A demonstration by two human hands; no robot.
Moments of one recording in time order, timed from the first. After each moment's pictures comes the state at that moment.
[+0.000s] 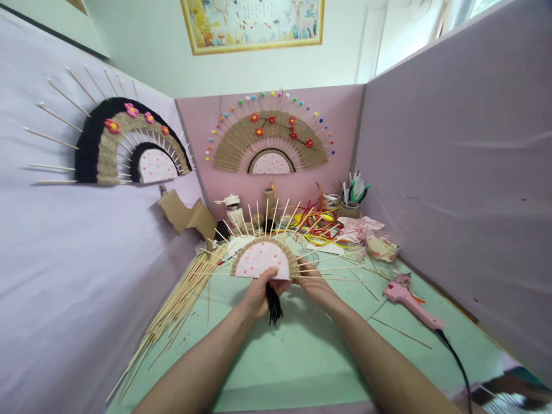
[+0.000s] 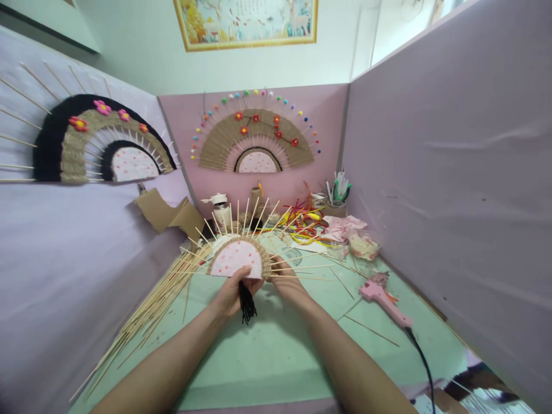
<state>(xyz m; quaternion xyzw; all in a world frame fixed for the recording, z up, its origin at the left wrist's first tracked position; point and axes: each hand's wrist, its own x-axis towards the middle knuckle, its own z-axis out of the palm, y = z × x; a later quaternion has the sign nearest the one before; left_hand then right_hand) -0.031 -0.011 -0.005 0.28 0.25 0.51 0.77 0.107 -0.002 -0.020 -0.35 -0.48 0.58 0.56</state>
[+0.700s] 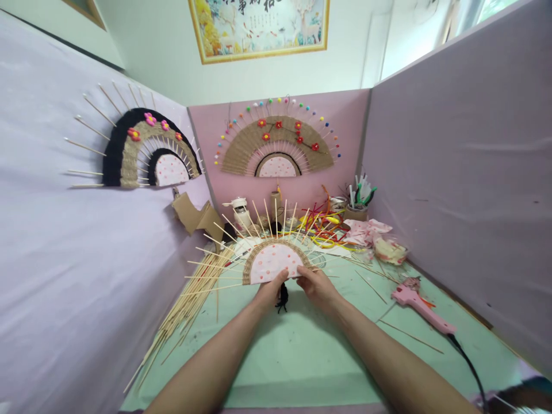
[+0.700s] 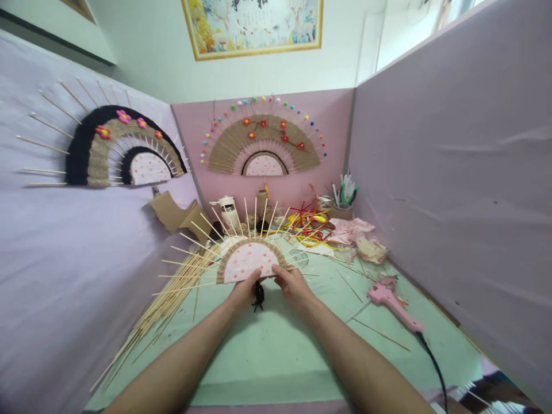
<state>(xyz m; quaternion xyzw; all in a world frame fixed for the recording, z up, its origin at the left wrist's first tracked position) -0.033 0.007 -0.034 0.35 0.27 0.59 0.67 0.100 -0.003 -0.027 -0.34 -0.41 0.62 0.58</state>
